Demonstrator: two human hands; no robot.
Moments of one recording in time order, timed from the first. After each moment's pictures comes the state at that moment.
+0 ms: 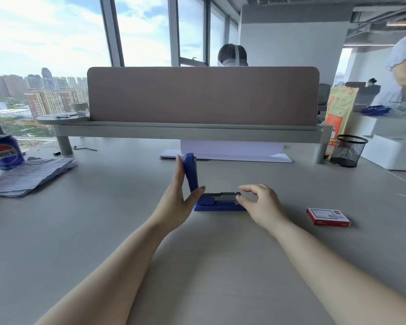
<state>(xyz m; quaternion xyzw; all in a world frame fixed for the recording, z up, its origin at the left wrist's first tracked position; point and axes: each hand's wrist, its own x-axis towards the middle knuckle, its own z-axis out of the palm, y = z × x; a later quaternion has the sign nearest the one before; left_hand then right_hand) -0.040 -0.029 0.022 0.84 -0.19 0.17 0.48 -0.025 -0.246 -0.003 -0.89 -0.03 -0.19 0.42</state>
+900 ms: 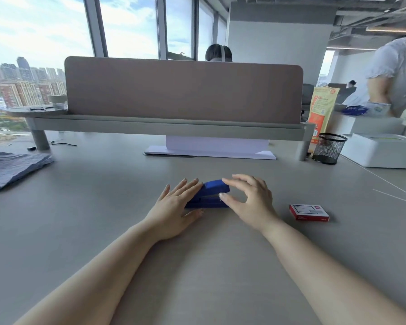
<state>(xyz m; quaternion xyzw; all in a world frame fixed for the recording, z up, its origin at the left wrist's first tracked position) -0.030 -0.039 -0.002 0.93 -0.27 0.11 0.20 -0.044 -0.251 0.007 -0.90 -0.09 -0.26 0.33</state>
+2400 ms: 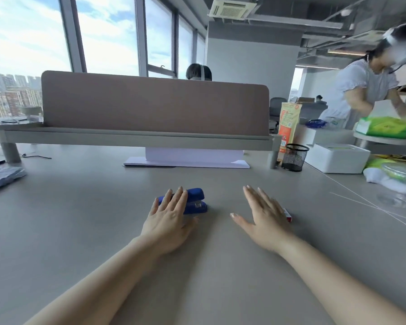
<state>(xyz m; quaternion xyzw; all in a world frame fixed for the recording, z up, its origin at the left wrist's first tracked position) -0.056 -0.077 0.004 0.96 -0.20 0.12 0.13 -0.099 -0.315 0.016 -0.98 -0.03 -0.16 0.13</state>
